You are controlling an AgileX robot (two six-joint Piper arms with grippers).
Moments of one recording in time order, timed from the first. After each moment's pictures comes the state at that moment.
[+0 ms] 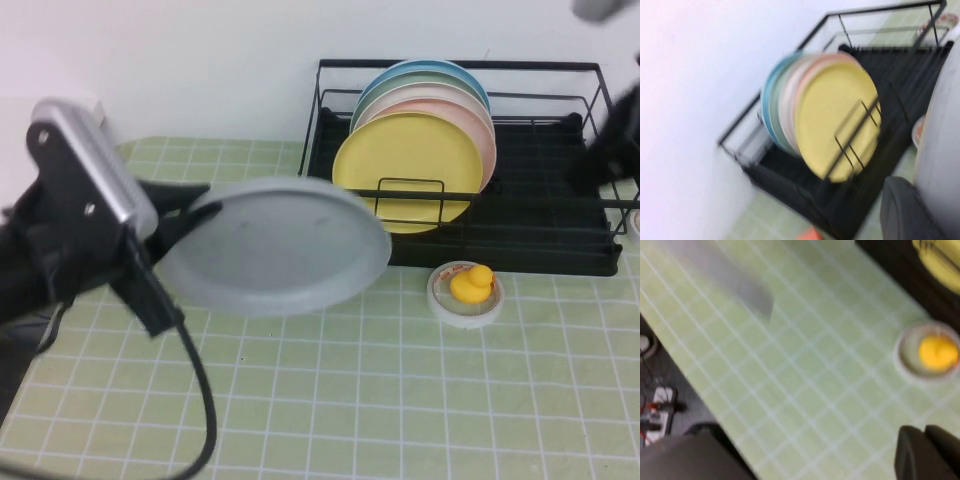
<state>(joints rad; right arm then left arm) 0.24 1.51 -1.60 0.38 1.30 -0.53 -0.20 1.18 -0.75 -1.67 0.59 2.39</state>
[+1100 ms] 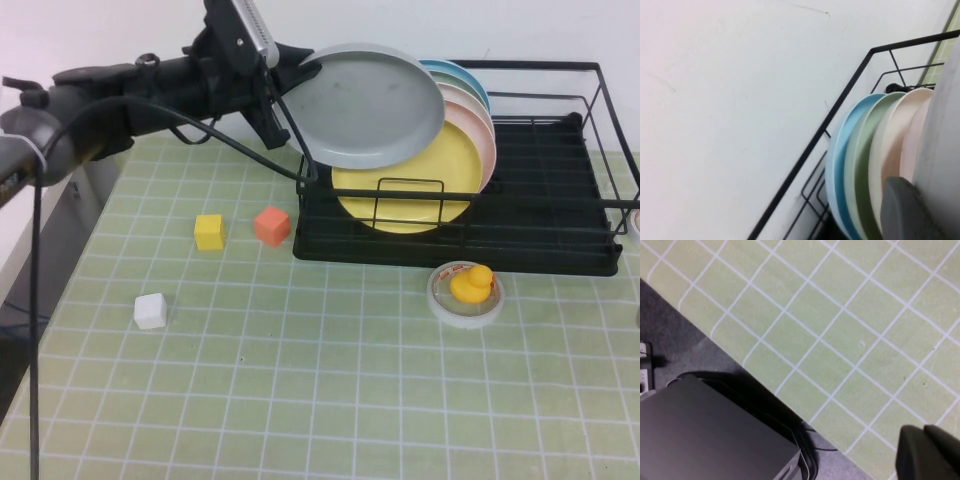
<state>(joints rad) 0.24 1.11 -0.75 0.27 0.96 -0.45 -0.23 2.14 -1.81 -1.67 0.75 2.39</state>
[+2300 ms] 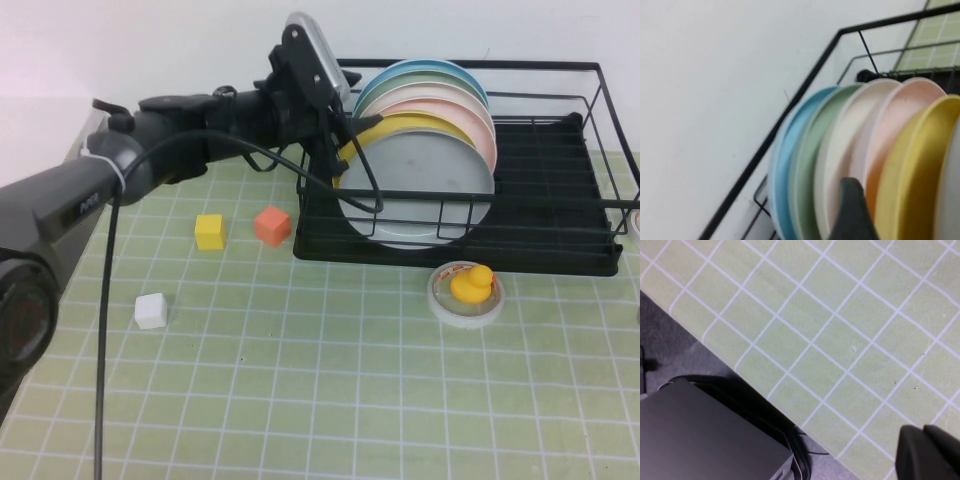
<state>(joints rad) 0.24 1.11 -0.75 0.26 0.95 -0.45 -0.35 2.23 -1.85 -1.68 0.61 2.39</state>
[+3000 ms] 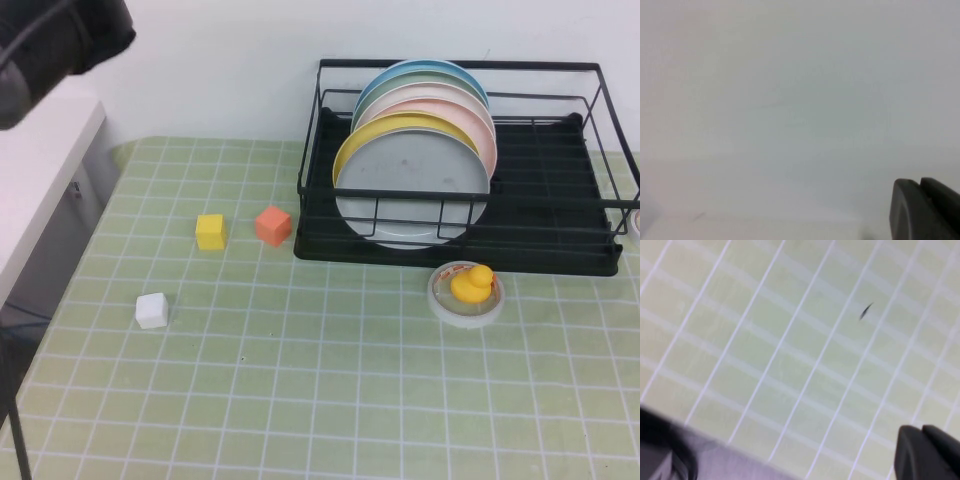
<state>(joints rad) 0.24 0.92 -0.75 -0.25 1.04 -0.12 -0.37 1.87 -1.85 -1.75 -0.64 2.03</state>
